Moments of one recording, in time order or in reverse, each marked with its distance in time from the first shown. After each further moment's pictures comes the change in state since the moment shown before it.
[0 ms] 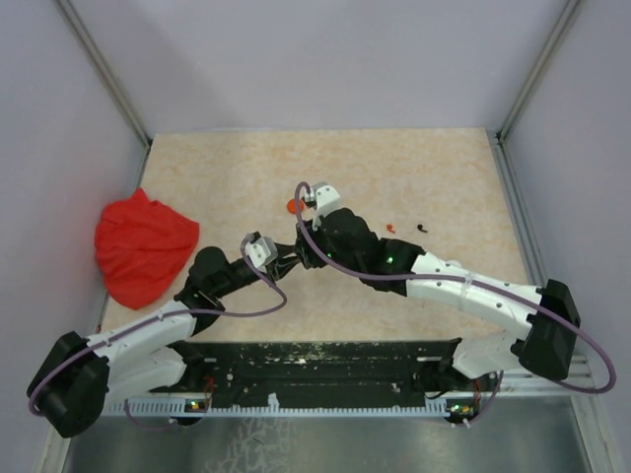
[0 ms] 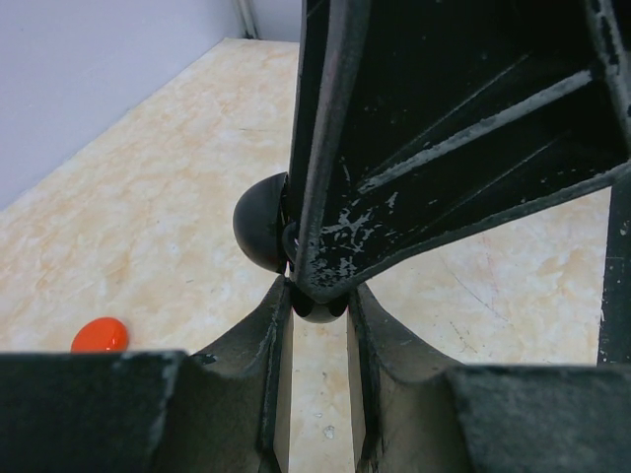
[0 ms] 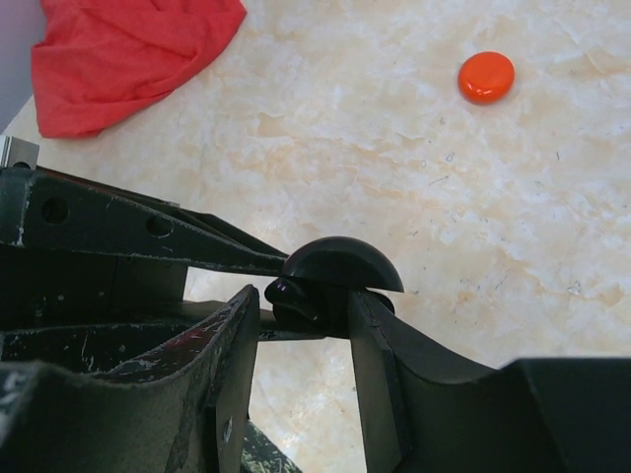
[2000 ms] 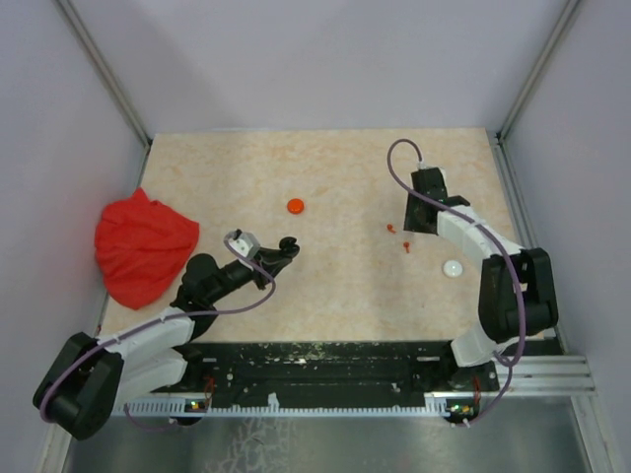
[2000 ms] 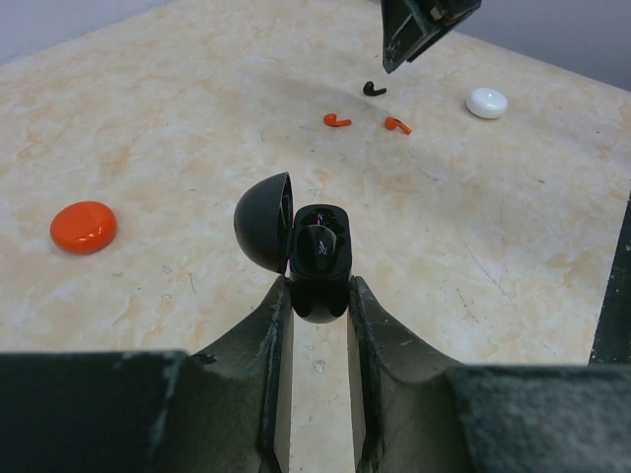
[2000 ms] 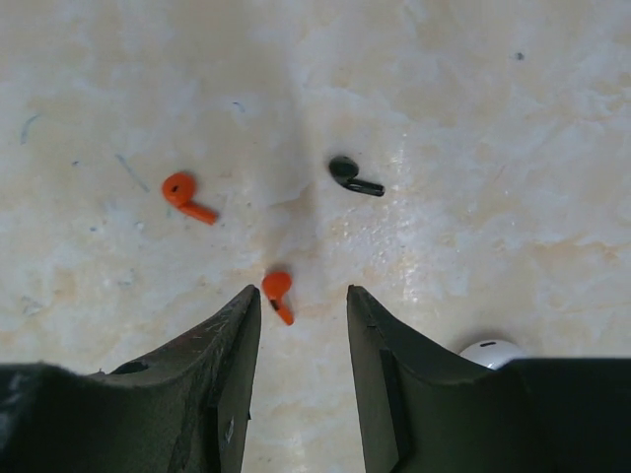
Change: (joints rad) left arm 0.144 0.031 -0.135 0.106 0.001 -0.212; right arm -0.816 0.212 -0.058 -0.205 -0.022 -0.073
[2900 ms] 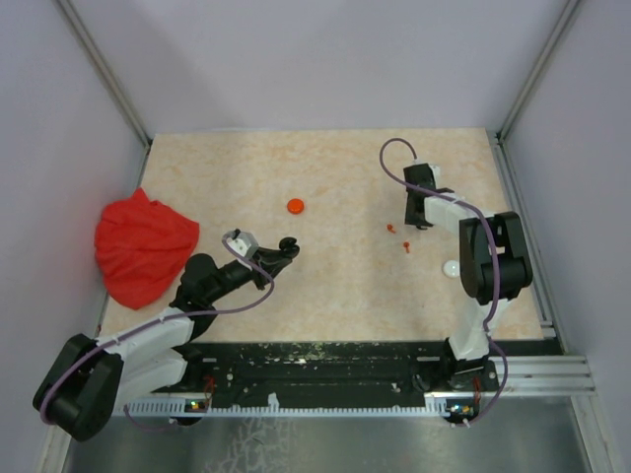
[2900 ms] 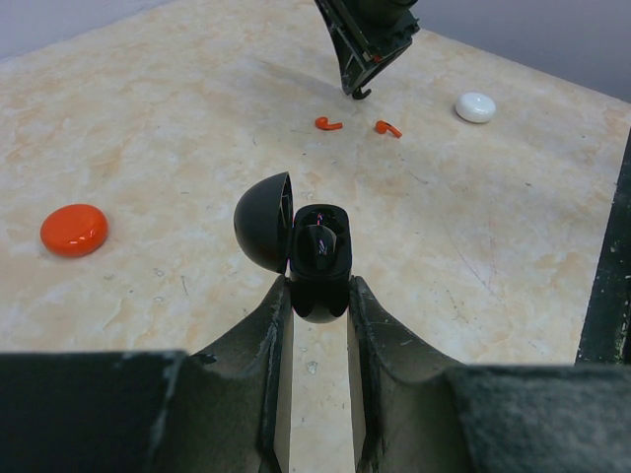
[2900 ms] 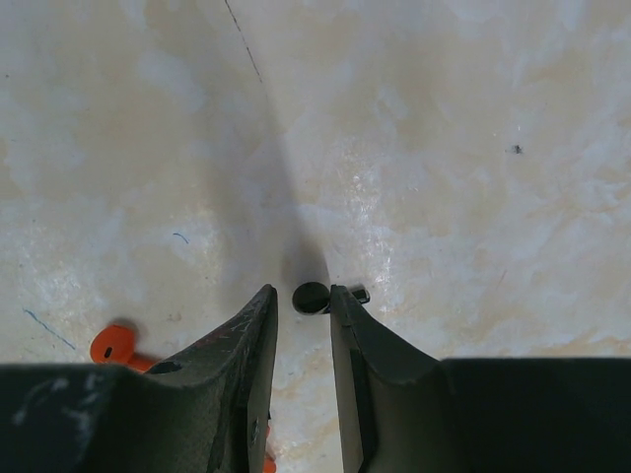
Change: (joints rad) left arm 0.013 -0.018 0.000 0.002 0.031 -0.019; right arm -0.045 0.316 0.112 0.130 0.116 -0.016
